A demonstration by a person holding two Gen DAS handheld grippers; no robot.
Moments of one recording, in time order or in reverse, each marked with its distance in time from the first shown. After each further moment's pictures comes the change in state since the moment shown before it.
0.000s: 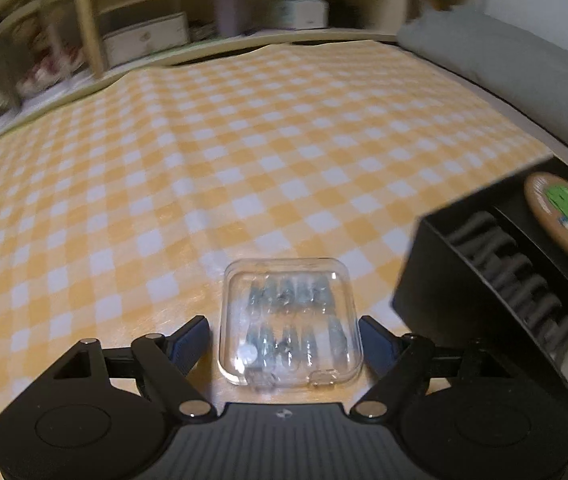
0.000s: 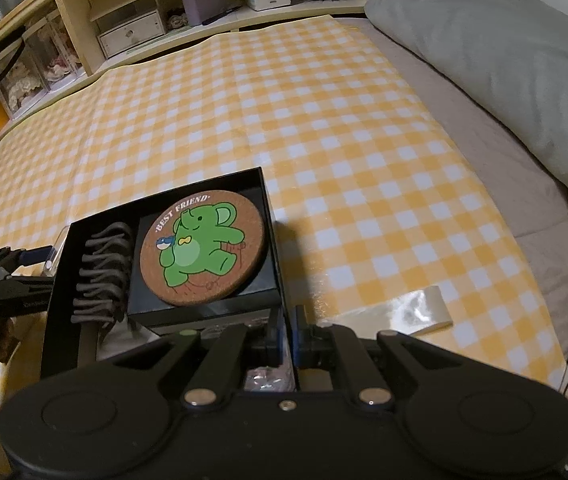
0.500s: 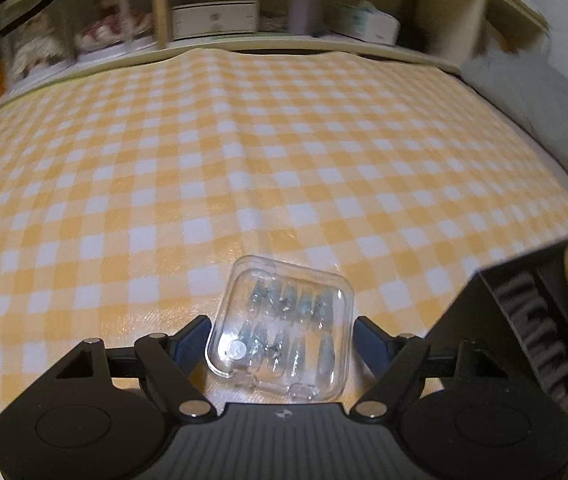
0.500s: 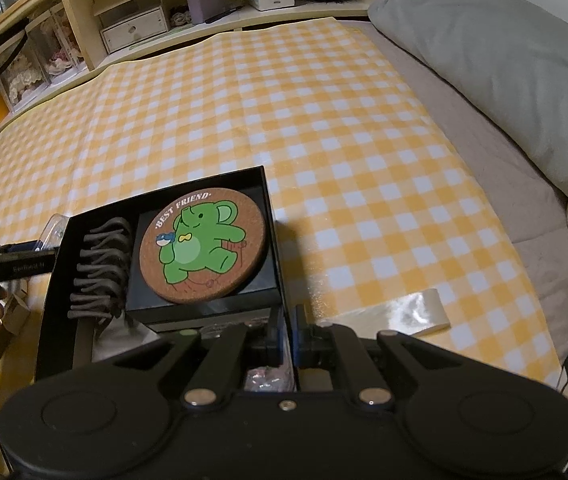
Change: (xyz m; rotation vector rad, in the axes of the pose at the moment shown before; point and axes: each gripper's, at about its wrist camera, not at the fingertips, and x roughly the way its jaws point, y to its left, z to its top) left arm 0.000 0.020 0.006 -0.217 -0.005 0.044; right arm -0.001 0.004 -0.003 -0.024 -0.005 -0.017
